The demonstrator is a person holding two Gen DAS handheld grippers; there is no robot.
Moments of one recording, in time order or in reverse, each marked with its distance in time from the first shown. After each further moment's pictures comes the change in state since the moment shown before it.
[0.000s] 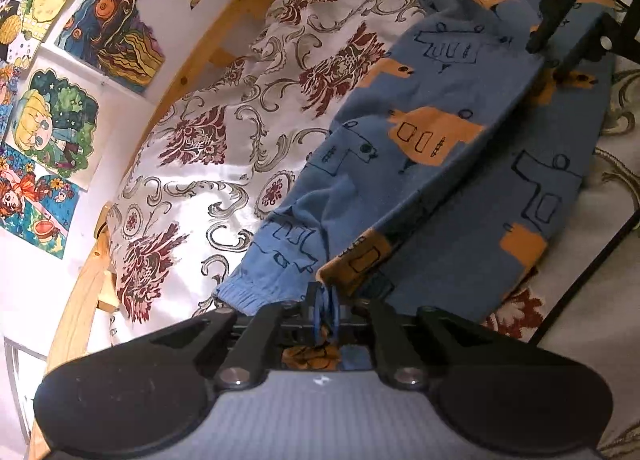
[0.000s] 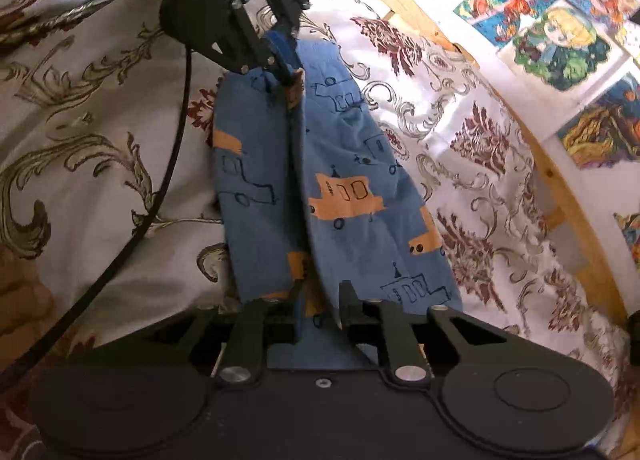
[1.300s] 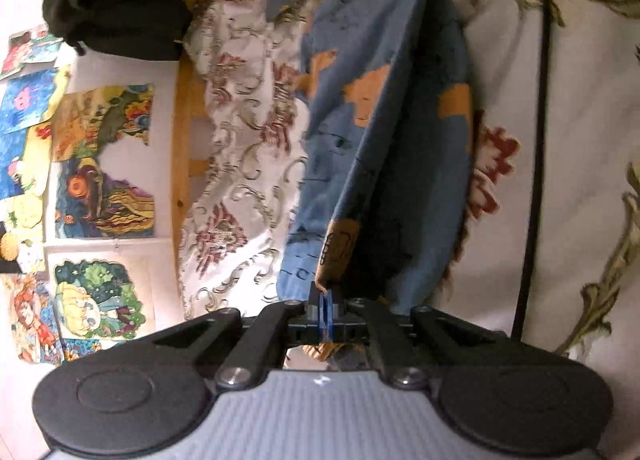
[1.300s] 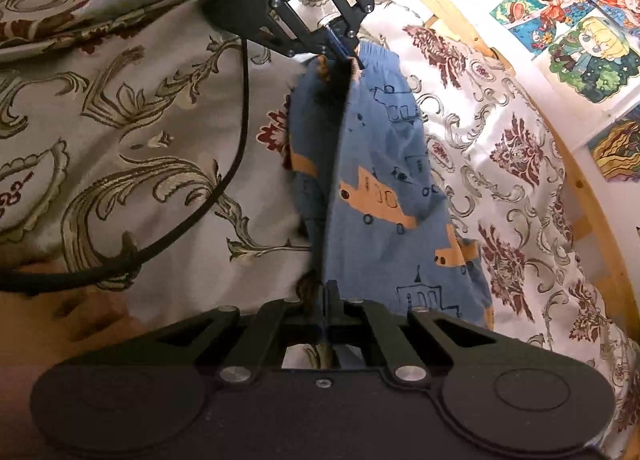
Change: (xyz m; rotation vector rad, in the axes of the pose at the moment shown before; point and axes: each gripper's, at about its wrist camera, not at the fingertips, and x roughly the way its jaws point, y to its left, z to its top) left arm -0.004 -0.037 -0.048 0.615 -0.142 0.181; right arm -0.017 0.038 0.029 -0.031 0.050 0.090
